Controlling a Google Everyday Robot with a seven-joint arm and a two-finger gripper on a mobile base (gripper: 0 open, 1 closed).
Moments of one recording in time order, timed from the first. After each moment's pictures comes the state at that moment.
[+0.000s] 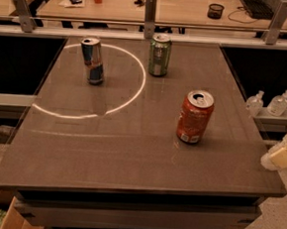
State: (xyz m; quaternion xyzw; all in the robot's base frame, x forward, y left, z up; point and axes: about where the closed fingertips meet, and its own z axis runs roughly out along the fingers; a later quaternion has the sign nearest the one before) arm 0.415 -0.265 0.929 -0.46 0.84 0.05 0.26
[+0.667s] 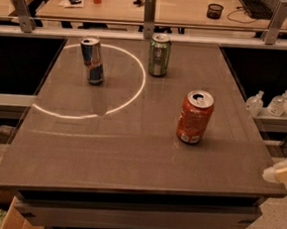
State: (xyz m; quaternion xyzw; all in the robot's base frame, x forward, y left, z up) arm 0.411 -0.272 0.898 -0.45 0.77 0.17 0.41
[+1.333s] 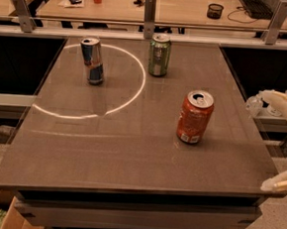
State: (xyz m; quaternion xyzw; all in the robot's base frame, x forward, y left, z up) arm 0.391 -0.223 0.926 -0.55 0.61 0.27 0.51
